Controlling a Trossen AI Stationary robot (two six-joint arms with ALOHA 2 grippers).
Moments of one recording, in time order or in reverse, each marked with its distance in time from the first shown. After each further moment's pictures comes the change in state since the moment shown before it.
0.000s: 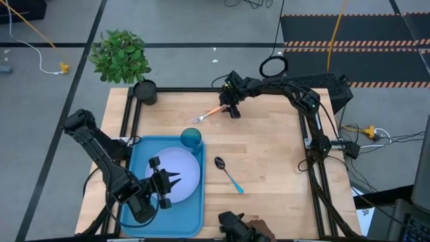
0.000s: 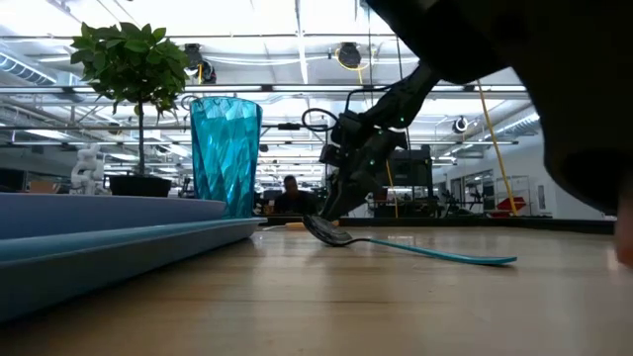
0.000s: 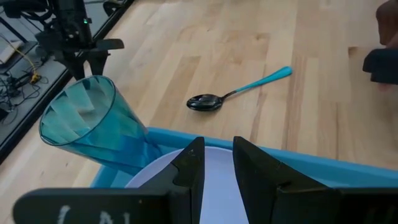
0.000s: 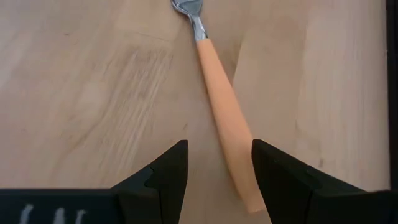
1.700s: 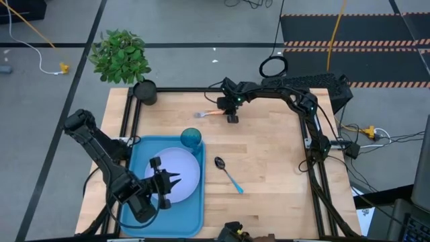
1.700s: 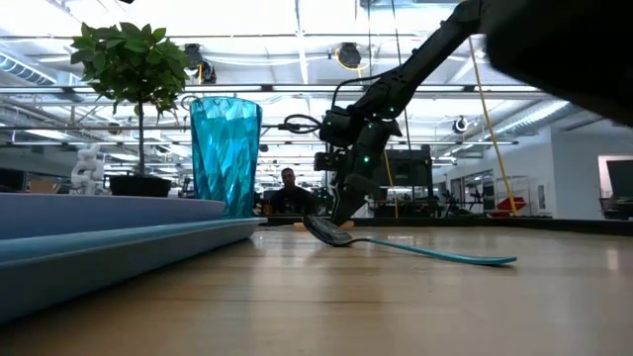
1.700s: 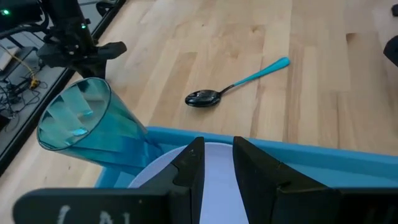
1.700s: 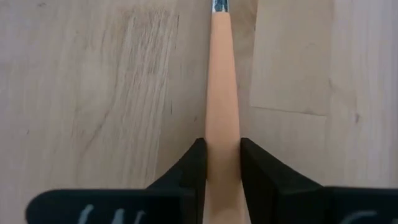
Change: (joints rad) left arm 0.008 0.000 0.000 0.002 0.027 0.061; right arm 0.095 0.020 0.001 -0.236 0.286 0.141
